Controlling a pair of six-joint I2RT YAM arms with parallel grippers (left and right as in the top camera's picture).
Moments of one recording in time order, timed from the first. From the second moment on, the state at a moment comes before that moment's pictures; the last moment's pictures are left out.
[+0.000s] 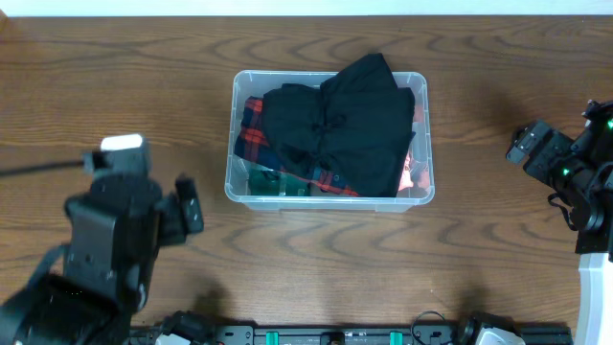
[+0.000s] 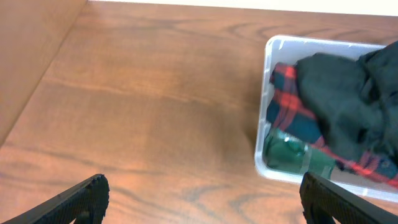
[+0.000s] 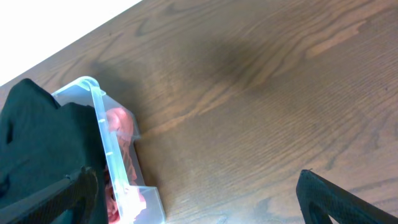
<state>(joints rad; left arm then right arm) -0.39 0.89 1.48 -1.38 -0.46 -0.36 -0.28 1.08 1.22 -0.94 -0.09 0.32</state>
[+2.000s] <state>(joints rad) 0.03 0.01 0.21 -0.58 -0.32 -0.39 -0.28 1.08 1.22 -0.95 -0.09 0.32</state>
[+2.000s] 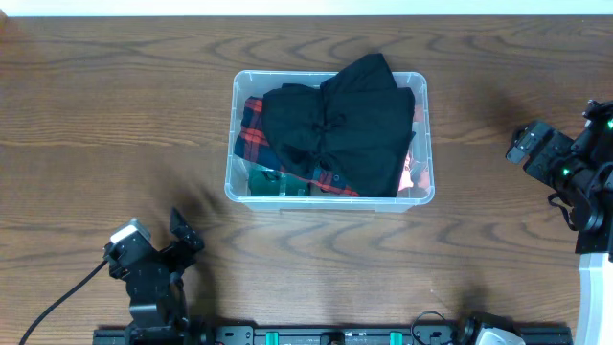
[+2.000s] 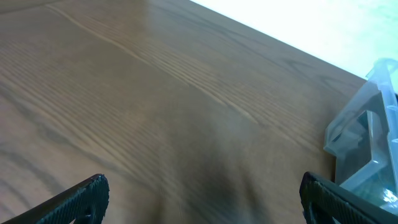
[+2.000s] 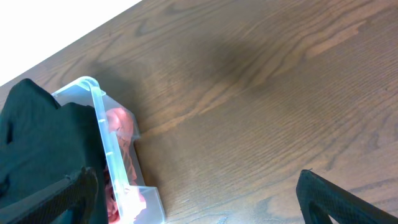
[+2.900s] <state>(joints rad) 0.03 0.01 0.12 -0.40 -0.32 -0.39 -0.28 1.08 1.22 -0.95 -0.09 0.32</state>
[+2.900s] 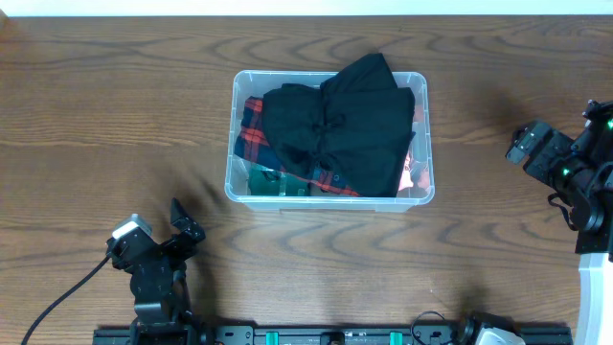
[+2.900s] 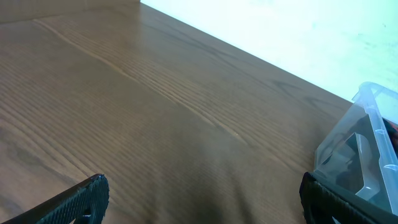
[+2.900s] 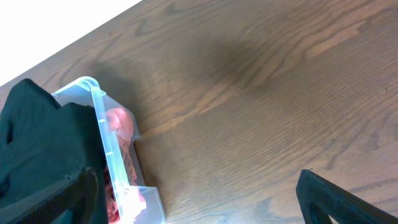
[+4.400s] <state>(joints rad) 0.03 0.01 0.12 -0.40 -0.32 -0.40 -0.07 0.13 0.26 -0.38 -0.16 0.09</state>
